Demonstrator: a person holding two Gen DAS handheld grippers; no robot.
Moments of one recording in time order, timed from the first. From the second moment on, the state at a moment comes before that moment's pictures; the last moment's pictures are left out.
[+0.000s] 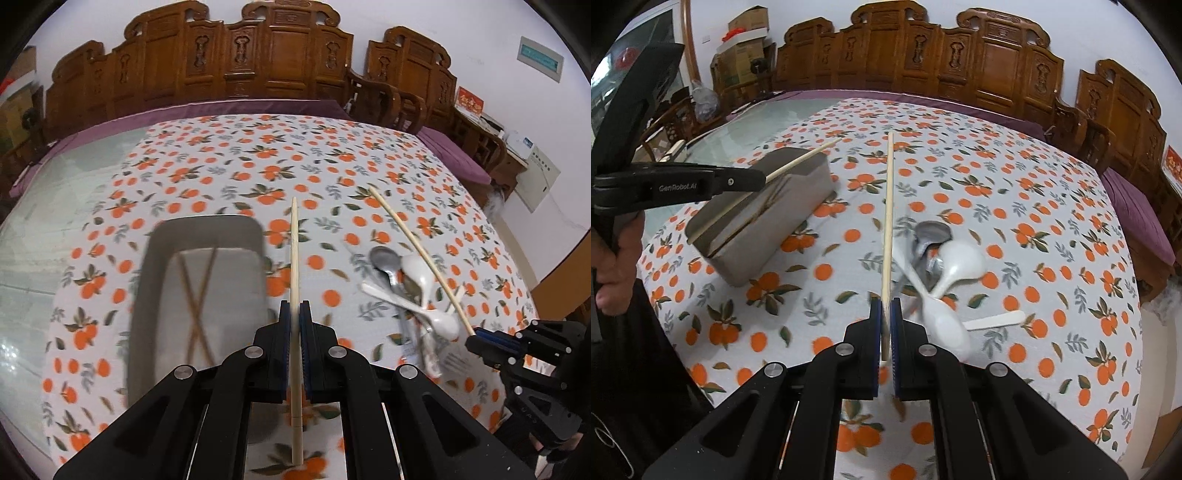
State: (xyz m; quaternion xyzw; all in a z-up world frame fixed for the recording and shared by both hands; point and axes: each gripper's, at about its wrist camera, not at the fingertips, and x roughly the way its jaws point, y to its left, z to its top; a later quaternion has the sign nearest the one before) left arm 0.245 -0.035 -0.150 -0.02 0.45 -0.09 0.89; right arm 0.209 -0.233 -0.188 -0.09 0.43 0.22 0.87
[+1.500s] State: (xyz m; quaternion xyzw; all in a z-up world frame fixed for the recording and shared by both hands) left arm 0.223 0.078 -0.139 0.04 0.43 -0.08 0.90; right arm 0.210 -0.107 -0.189 -0.07 0.45 0.27 0.85
